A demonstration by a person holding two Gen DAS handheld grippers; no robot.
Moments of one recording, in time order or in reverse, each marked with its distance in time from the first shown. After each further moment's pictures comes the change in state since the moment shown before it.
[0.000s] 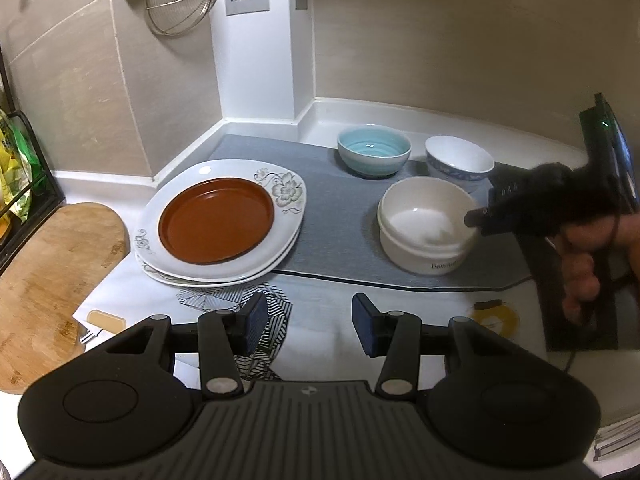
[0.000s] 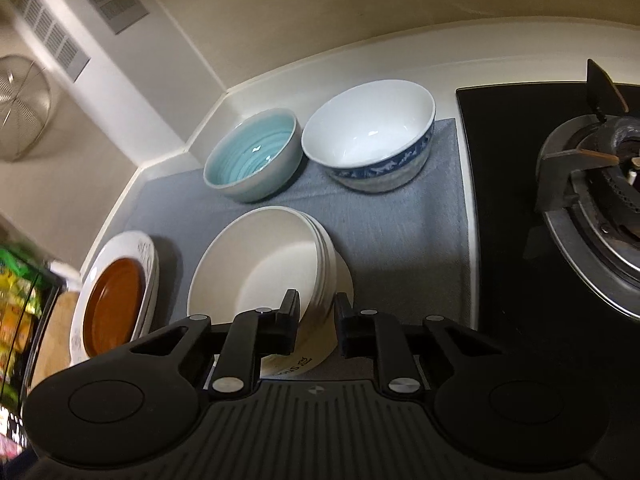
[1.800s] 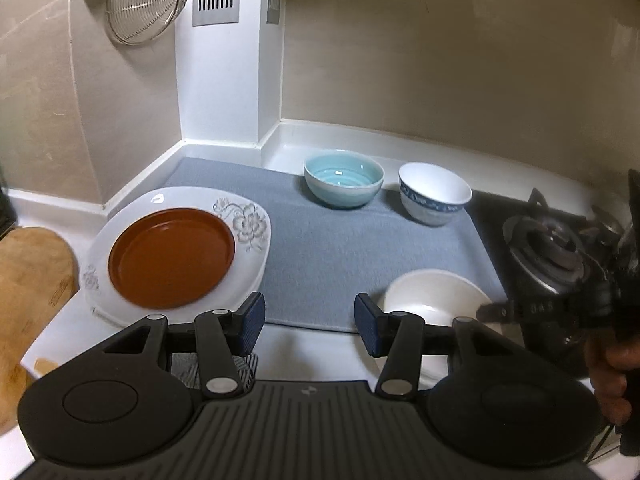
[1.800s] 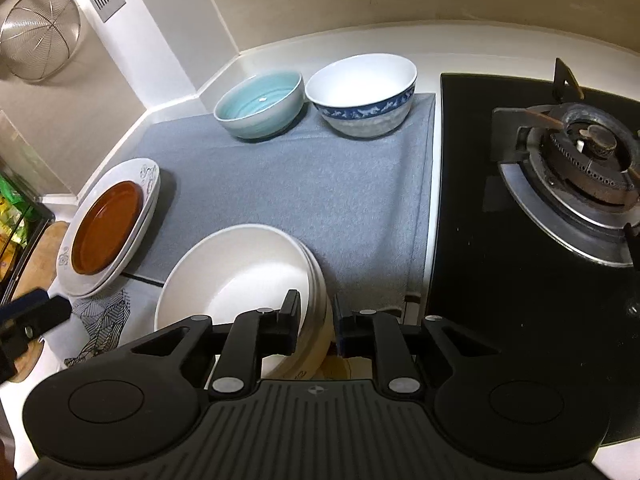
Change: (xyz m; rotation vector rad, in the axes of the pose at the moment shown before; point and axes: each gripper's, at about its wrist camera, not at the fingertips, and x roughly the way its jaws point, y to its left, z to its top) left arm 0.042 0.011 0.026 -0.009 -0.066 -0.144; right arm -0.035 0.006 -0.049 -0.117 0.029 -0.094
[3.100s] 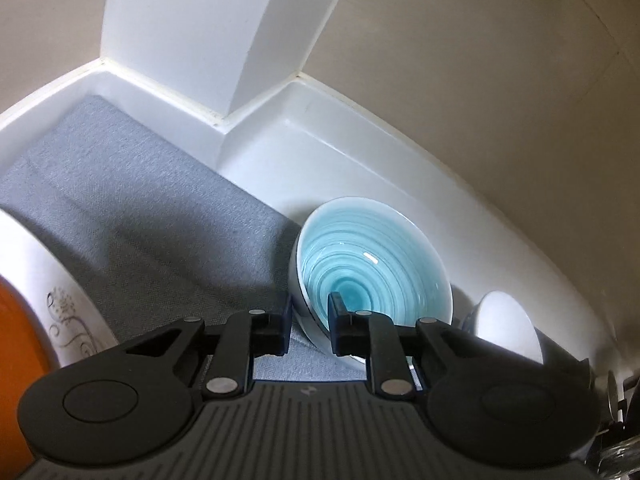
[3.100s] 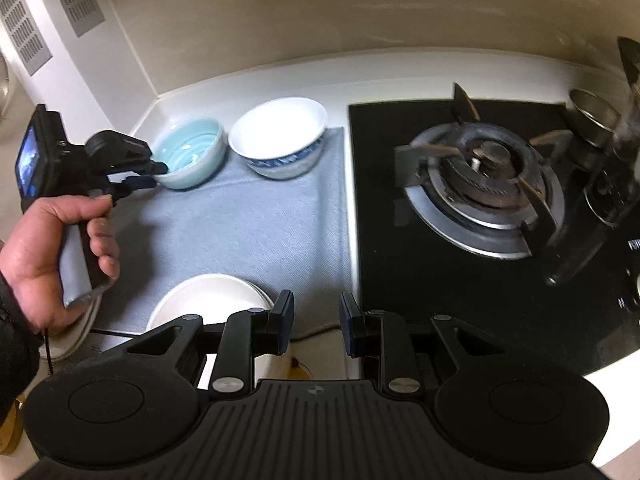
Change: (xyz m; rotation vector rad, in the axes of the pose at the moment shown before) left arm 0.263 0.026 0.131 -0.391 0.215 -0.099; right arm -0.055 0.023 0.026 0.135 -0.047 -0.238
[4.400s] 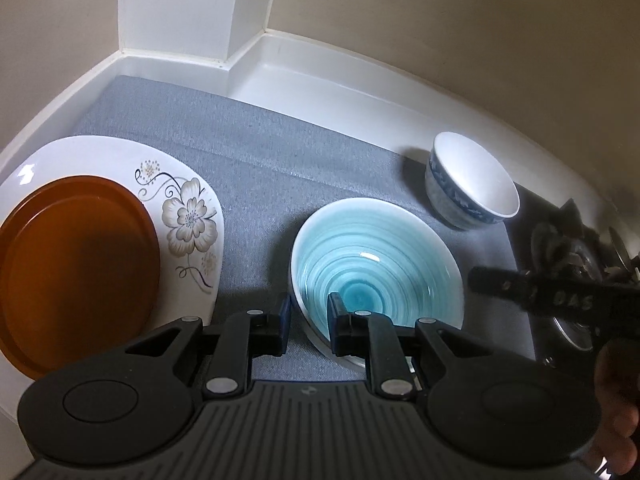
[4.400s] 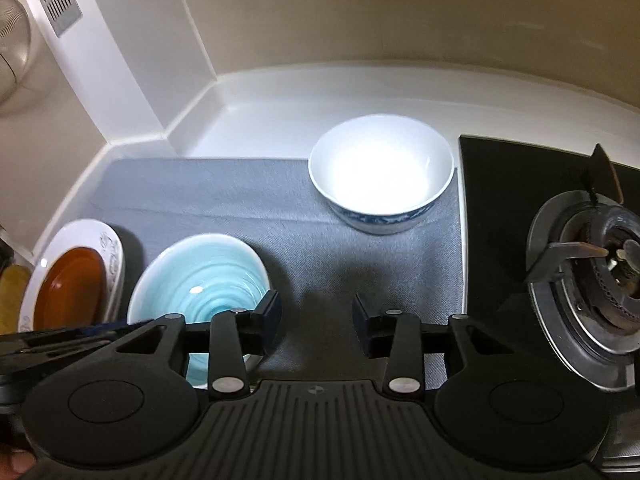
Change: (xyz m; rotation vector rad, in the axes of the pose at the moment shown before) left arm -0.080 0.015 -0.091 0.266 0.086 0.024; right arm 0.100 0.045 0.063 -0.168 0.065 0.127
